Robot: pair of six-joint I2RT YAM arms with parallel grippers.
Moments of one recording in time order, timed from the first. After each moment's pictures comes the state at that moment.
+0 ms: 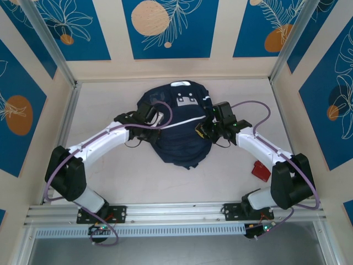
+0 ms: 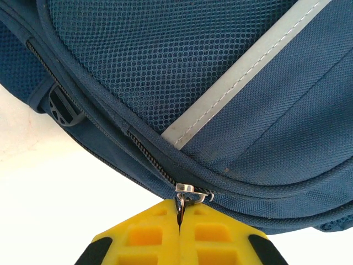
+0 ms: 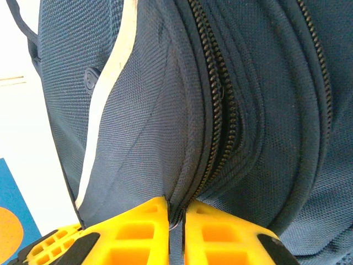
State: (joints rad) left arm -0.61 1.55 1.20 -0.74 0.00 -0.13; right arm 0.40 1.40 0.95 -0.43 -0.31 1.17
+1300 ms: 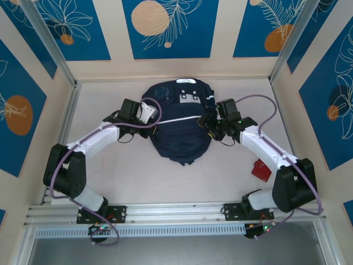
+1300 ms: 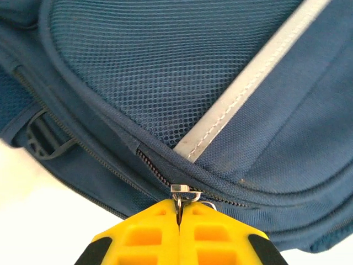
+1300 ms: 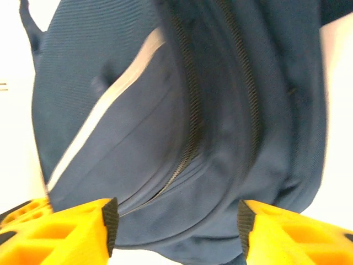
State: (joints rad) left arm -0.42 1.55 1.06 -0.41 0.35 0.08; right arm 0.38 1.35 1.00 -0.54 -0.23 1.04
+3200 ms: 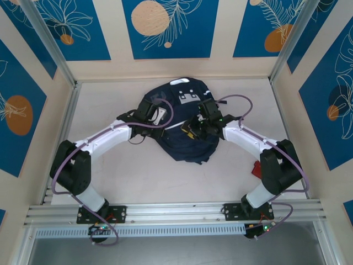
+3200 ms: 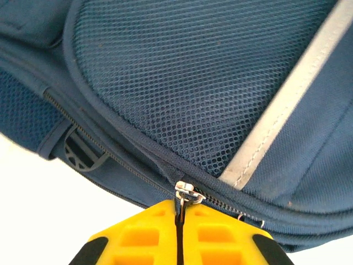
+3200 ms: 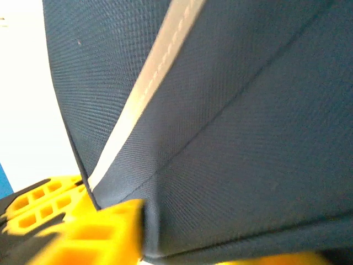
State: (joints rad) left arm -0.56 1.62 1.19 -0.57 0.09 -0.14; right arm 0.51 1.57 1.10 -0.43 -0.36 1.08
